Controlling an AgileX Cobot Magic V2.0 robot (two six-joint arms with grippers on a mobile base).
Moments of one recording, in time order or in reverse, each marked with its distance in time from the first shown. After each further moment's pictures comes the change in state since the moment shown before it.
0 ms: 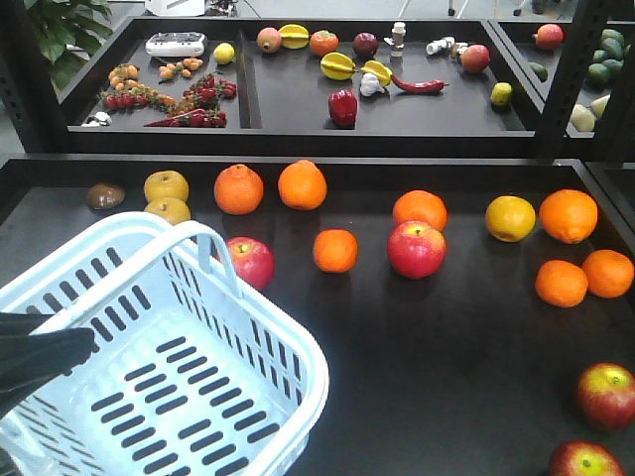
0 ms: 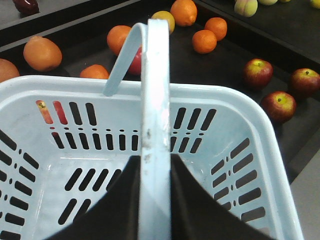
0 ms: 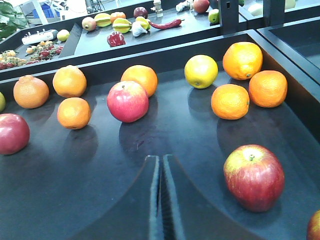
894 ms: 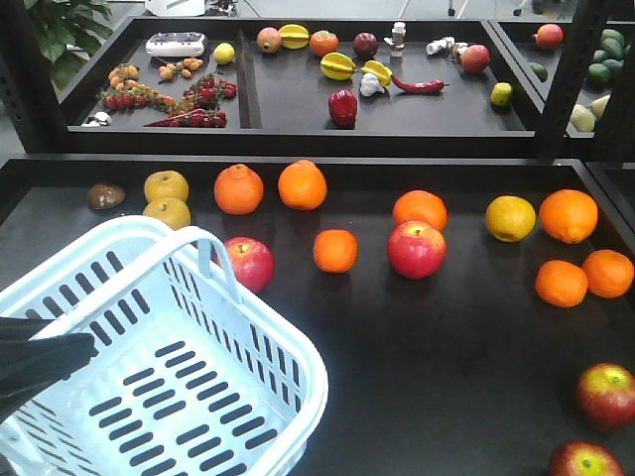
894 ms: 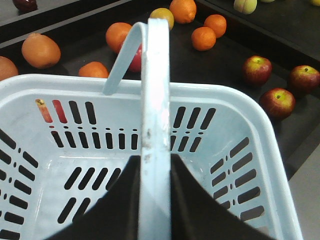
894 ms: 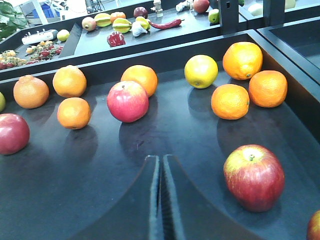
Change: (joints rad) left arm 0.000 0.000 0.000 0.000 0.017 0.000; right arm 0.000 0.000 0.000 0.000 0.000 0.000
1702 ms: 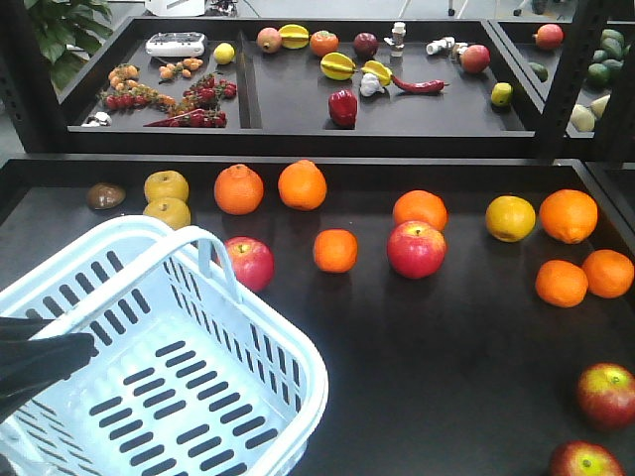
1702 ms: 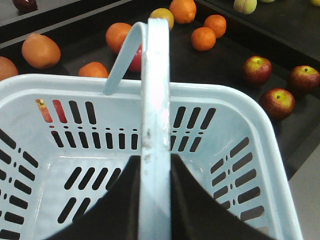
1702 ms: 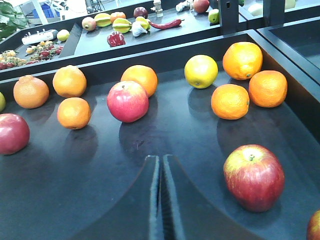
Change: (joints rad) left arm 0.000 0.000 0.000 0.000 0.000 0.000; right arm 0.000 0.000 0.000 0.000 0.000 0.000
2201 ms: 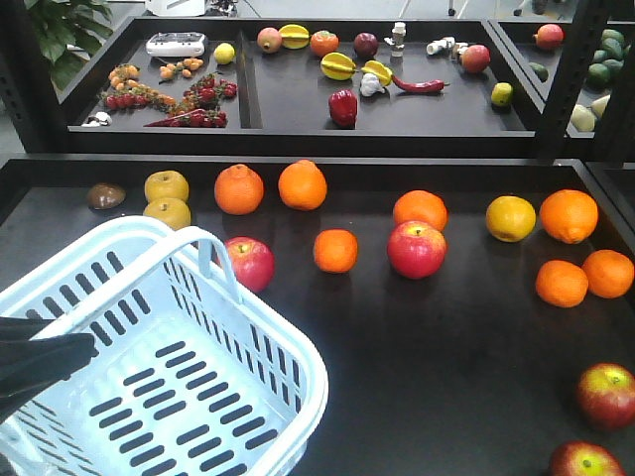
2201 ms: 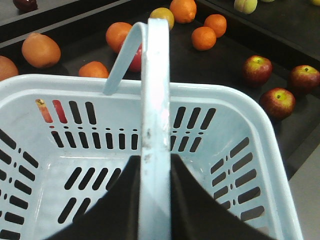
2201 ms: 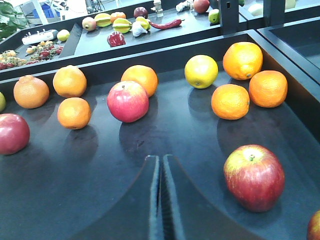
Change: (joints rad) left arm 0.000 0.000 0.000 0.000 0.000 0.000; right arm 0.000 0.000 0.000 0.000 0.000 0.000
